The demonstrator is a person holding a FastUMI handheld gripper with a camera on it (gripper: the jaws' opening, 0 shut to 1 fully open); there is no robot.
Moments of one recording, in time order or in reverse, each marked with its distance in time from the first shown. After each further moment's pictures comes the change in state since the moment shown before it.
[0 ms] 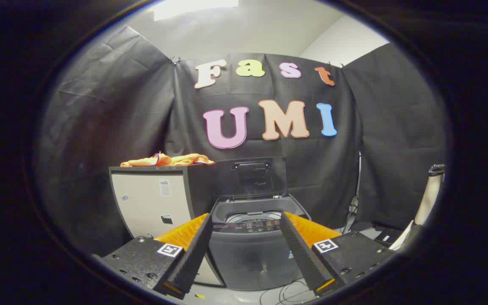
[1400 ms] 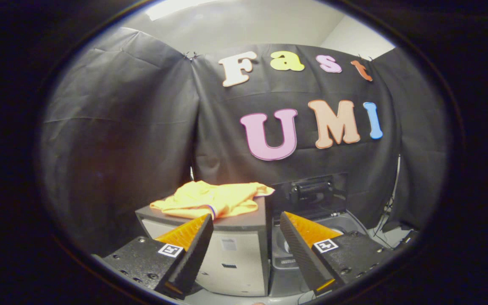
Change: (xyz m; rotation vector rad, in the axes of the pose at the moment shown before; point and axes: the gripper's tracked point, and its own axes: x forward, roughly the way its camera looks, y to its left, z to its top) arm 0.142 0.209 0.126 0.068 0.073 0.175
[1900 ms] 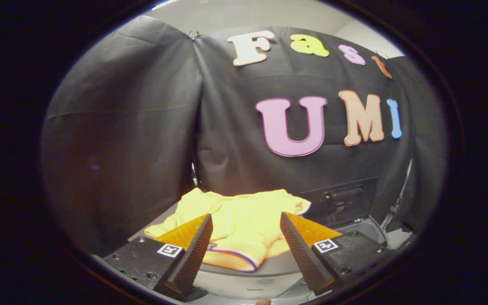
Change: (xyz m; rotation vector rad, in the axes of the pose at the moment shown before) arm 0.155 0.076 0.013 -0.014 0.136 -0.005
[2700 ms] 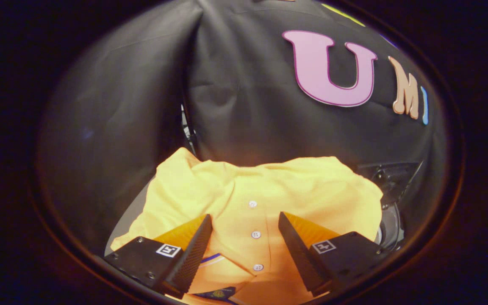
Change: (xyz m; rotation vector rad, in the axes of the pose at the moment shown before) arm 0.129 0.025 -0.089 -0.049 0.459 -0.033
